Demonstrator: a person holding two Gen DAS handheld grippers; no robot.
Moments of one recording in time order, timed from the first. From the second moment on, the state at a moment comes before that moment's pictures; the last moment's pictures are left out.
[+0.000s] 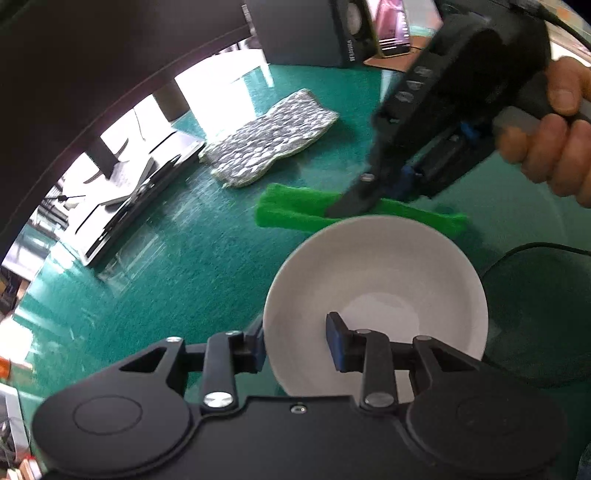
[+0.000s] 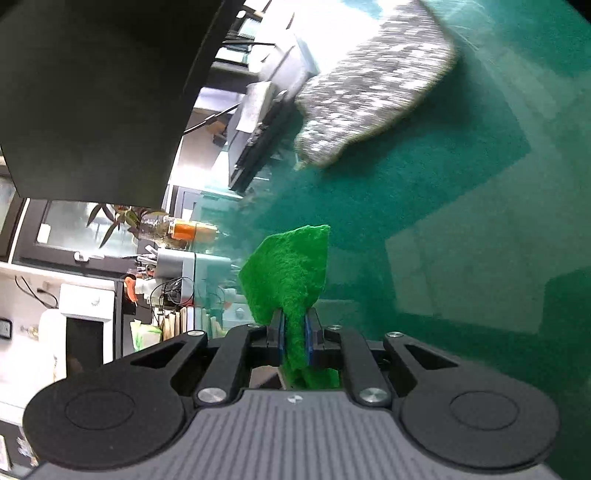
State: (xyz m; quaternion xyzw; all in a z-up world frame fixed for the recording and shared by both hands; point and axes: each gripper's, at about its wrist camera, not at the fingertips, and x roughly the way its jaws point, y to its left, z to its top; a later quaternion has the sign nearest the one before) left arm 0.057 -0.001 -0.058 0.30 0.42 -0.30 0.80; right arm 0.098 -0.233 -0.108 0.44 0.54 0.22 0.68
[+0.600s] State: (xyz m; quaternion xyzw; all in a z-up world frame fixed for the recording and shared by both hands) left arm 0.054 0.019 -0.052 0.16 0.50 -0.22 0.82; right arm 0.050 -0.255 -0.114 0.48 0.54 0.19 0.67
